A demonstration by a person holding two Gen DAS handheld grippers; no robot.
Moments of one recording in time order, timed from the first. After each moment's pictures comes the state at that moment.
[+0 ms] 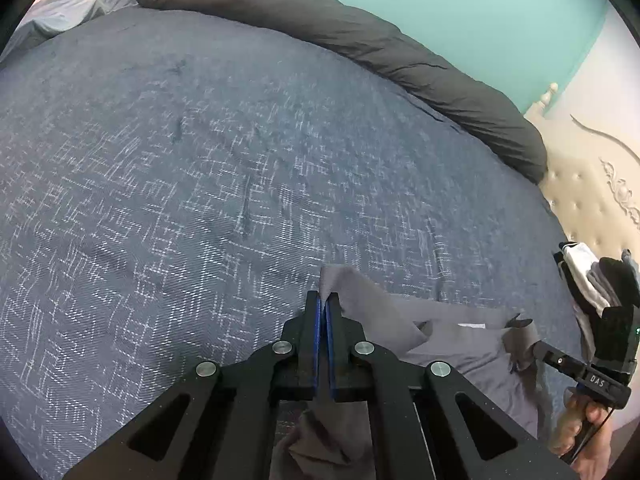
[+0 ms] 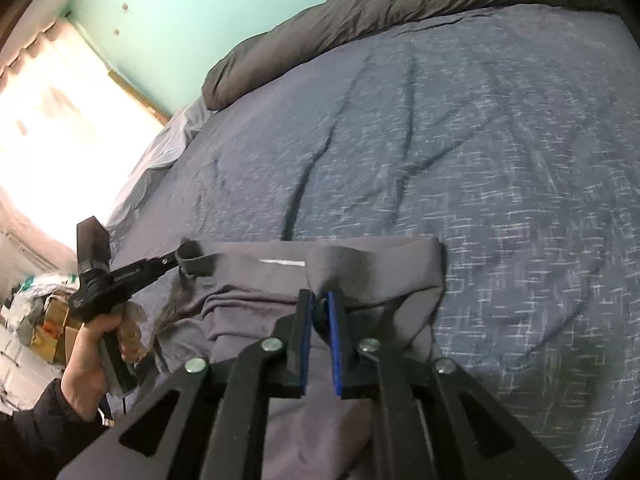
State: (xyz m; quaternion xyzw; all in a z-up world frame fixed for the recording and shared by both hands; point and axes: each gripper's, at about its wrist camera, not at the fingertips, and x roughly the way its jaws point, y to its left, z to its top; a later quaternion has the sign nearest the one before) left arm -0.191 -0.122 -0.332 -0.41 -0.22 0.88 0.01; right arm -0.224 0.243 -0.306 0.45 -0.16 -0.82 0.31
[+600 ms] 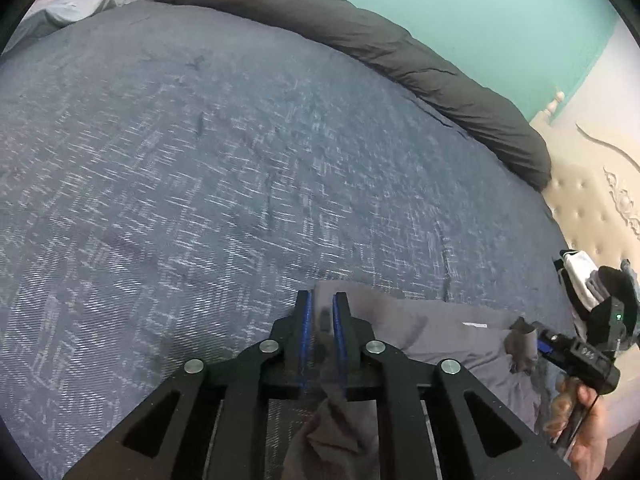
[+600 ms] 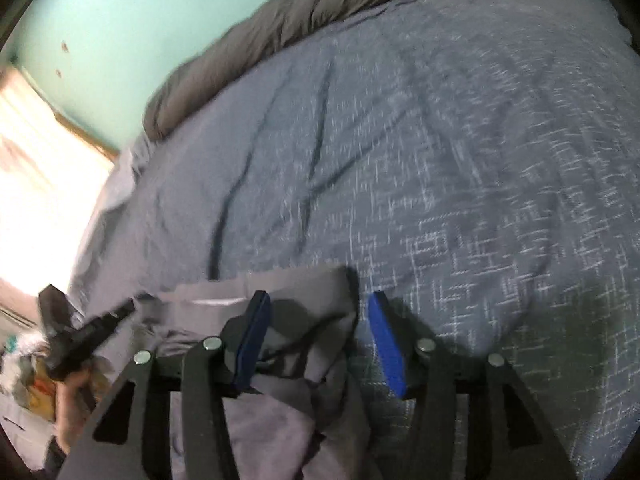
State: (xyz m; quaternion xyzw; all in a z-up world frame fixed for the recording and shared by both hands) left arm -0.181 -0.132 -0.328 -0.41 -0.23 0.88 0.00; right arm -0.259 0.263 -0.320 0.49 -0.19 -0.83 0.21
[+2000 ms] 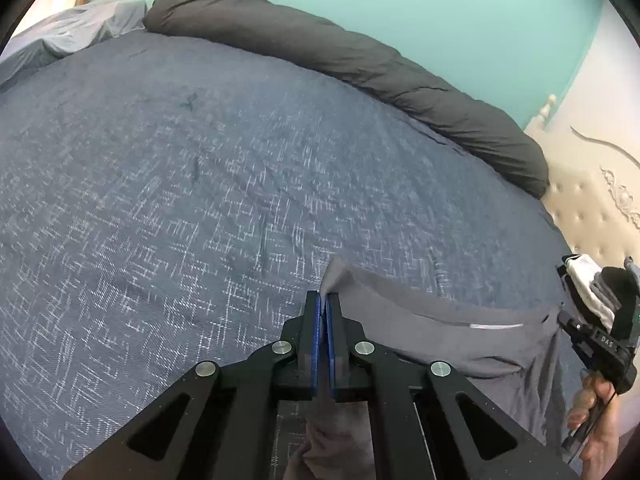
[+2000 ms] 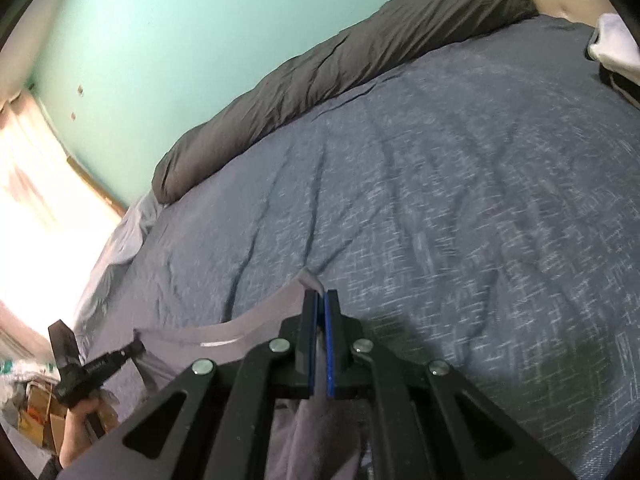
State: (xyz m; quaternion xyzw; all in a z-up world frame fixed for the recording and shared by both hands) left arm -0.164 -0.139 -0.299 -0.37 -0.21 0.90 -0.01; right arm -0.249 0.308 -0.289 0.37 -0.24 -0.88 0.18
